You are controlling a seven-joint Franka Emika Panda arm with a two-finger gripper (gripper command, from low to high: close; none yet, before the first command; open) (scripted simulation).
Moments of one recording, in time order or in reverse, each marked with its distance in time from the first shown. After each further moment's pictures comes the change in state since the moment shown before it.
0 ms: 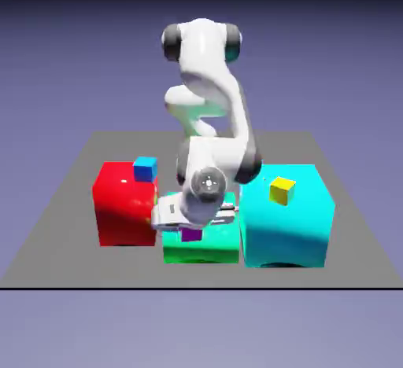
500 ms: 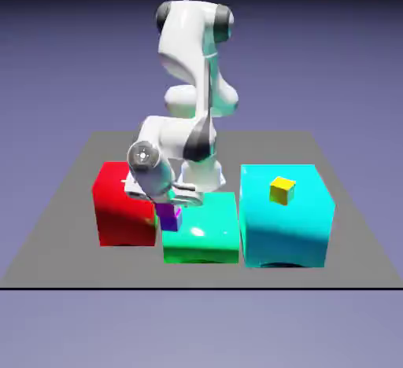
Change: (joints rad) arm -0.016 -0.131 -0.103 -0.156 0.105 0.026 0.046
